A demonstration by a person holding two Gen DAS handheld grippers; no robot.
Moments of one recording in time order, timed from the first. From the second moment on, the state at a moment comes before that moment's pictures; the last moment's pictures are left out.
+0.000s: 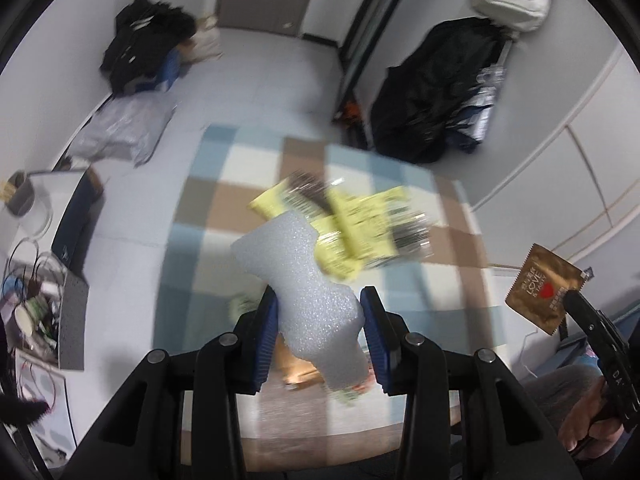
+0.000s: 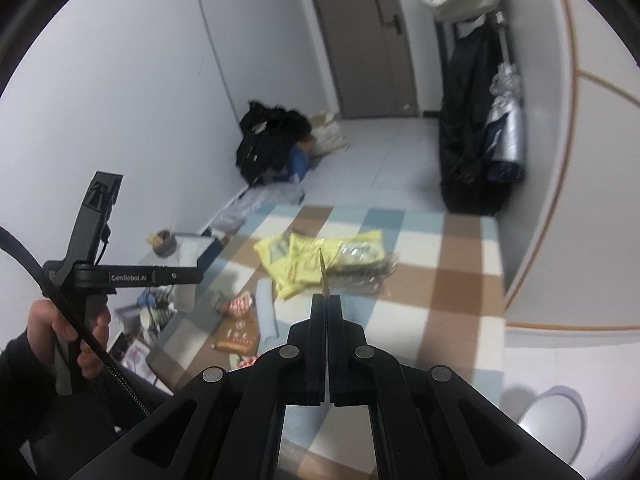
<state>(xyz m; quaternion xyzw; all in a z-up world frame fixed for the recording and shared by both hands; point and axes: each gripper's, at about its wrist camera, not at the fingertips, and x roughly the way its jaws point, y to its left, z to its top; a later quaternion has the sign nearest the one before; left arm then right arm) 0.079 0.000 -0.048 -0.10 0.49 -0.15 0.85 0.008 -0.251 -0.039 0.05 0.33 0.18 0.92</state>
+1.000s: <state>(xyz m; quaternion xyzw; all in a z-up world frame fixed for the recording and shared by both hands) 0.072 -0.358 -0.031 0.03 0.51 -0.42 0.75 -0.083 -0.549 -0.013 0.18 0.26 -0.07 0.94</state>
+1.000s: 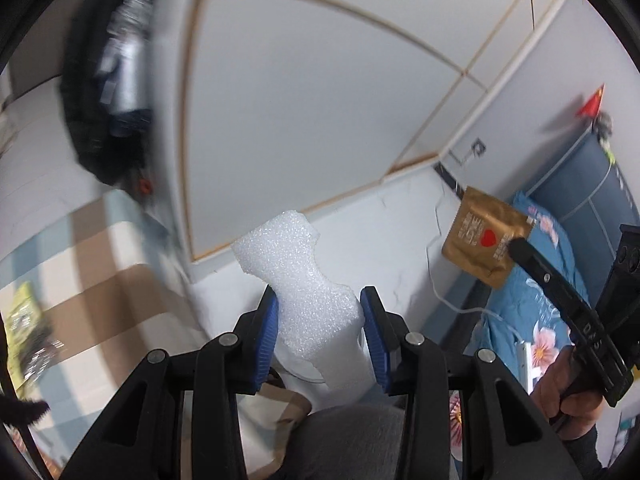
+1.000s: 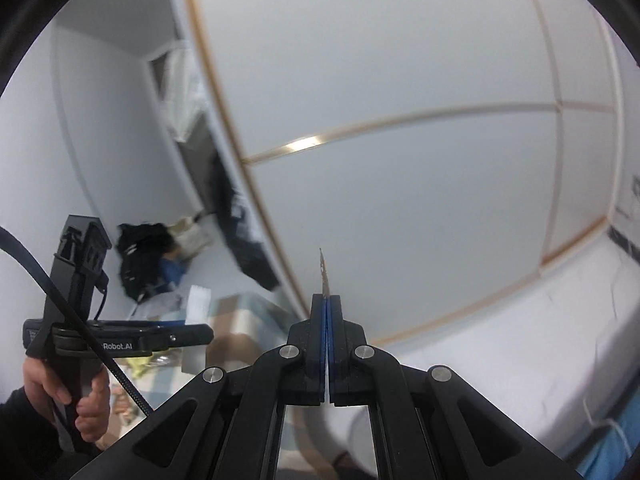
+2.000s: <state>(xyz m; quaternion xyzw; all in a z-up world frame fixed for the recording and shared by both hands) 0.067 -0.501 -0.208 0.17 0.65 -0.42 0.62 -0.051 -0.633 -0.271 0.33 0.46 -0.09 0.82</state>
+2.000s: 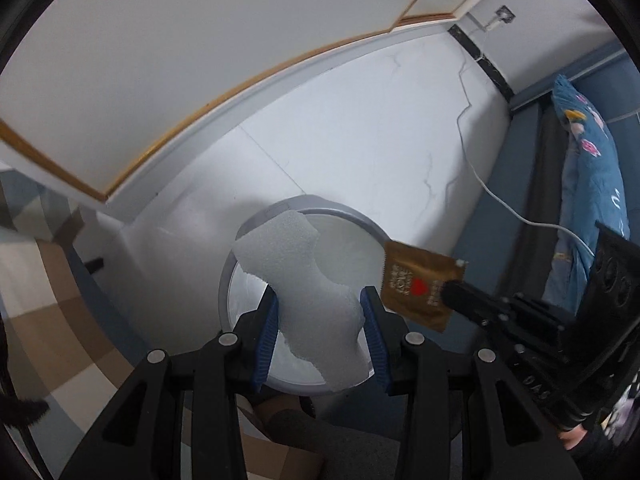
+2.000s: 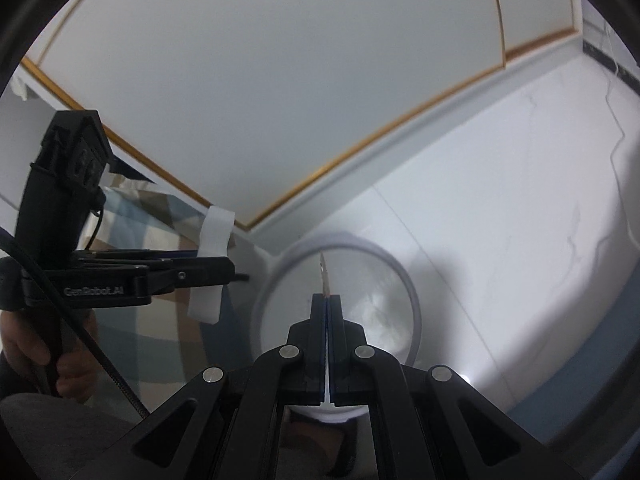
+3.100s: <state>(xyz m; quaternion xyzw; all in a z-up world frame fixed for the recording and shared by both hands) 0.064 -0.507 -0.244 0.21 0.67 -0.40 0.58 -0.046 -0.636 -0.312 0.33 0.51 -0.12 0.79</state>
